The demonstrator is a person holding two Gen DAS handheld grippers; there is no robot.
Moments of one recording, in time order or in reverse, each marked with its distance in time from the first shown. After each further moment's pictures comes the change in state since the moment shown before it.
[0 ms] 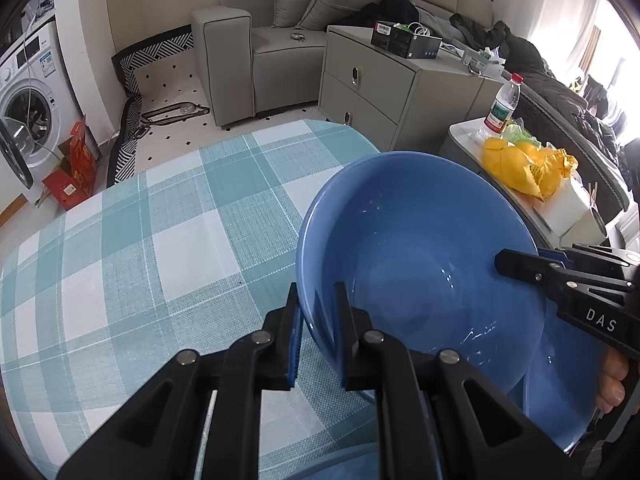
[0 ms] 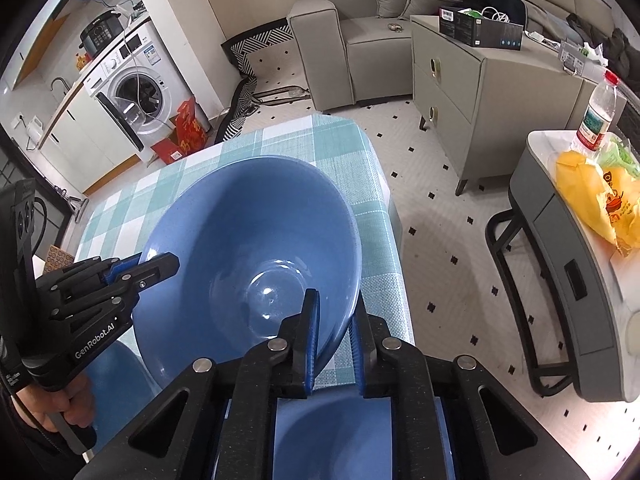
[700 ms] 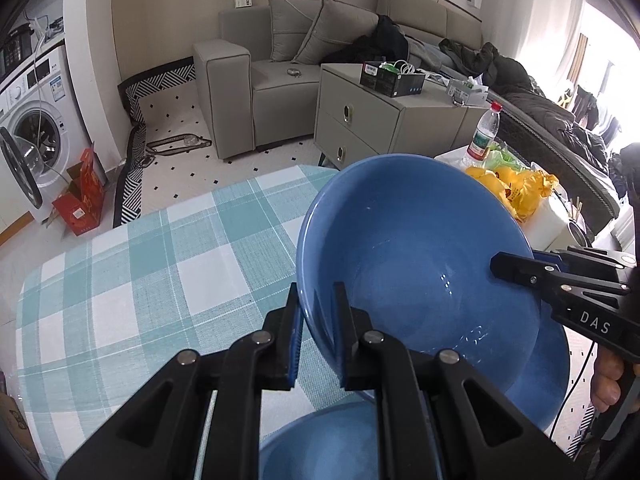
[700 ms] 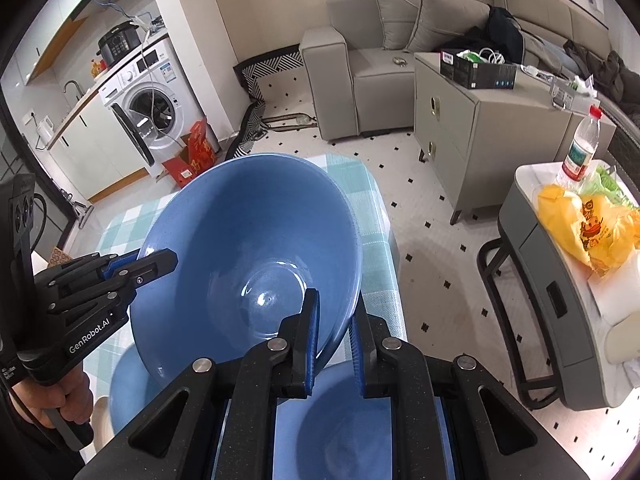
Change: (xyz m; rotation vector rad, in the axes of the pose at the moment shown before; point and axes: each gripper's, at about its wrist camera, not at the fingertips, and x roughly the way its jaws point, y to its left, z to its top) left arm -0.066 -0.007 0.003 0.021 -0.110 -0.001; right arm -0.066 0.020 -0.004 -0.042 -0.103 -0.008
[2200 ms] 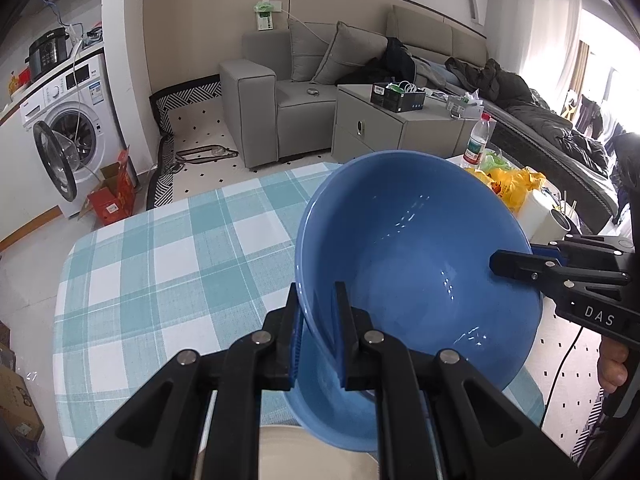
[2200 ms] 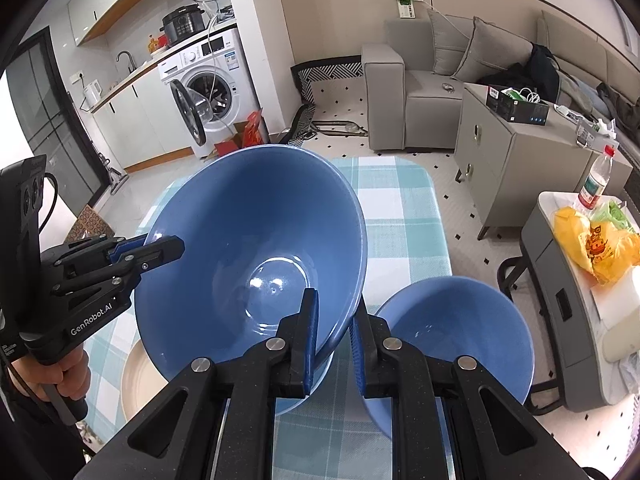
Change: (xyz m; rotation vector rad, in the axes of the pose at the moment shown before) left arm -0.107 0.011 -0.079 -0.015 -0.074 0.063; right arm -0.090 0.083 -0.075 -0.152 -0.037 0.082
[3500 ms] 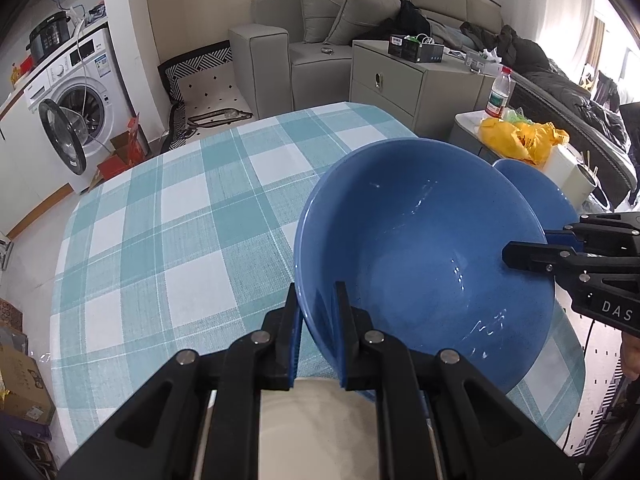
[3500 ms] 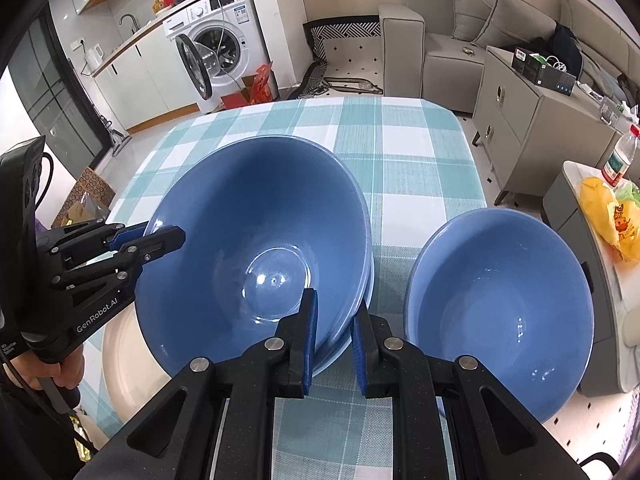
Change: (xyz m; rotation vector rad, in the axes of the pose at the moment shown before) left arm 0.034 0.012 -0.057 0.016 0.117 0.066; right arm 0.062 0.017 -0.039 -0.042 0.148 0.017
